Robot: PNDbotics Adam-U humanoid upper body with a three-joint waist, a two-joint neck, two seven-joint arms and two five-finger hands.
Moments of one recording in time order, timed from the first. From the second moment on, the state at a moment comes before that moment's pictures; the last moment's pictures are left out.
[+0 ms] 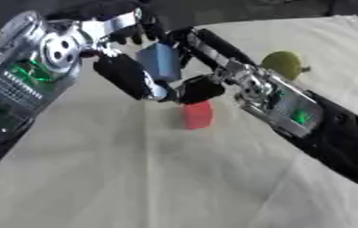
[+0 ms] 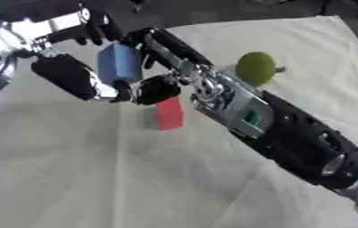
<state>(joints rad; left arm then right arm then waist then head) -1.32 0.23 -0.76 -1.49 -0.43 0.55 -0.53 -0.54 -0.76 0.40 -1.99 0.12 0.45 -0.08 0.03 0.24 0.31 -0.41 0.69</state>
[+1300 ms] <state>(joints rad) -1.30 0.20 -0.75 -1.43 -0.55 0.58 -0.45 -0.54 -0.75 0.41 -1.99 0.12 0.45 -0.06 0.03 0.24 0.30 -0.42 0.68</state>
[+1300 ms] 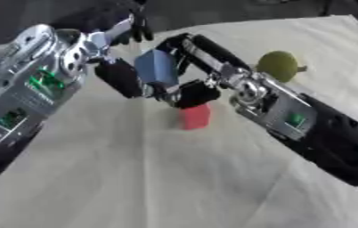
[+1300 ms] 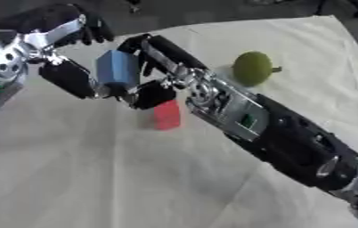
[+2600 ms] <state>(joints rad) -1.29 0.15 -0.75 -1.35 -0.48 0.51 -0.35 -0.52 -0.76 0.40 -1.95 0.14 0.31 -0.03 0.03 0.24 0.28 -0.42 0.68</state>
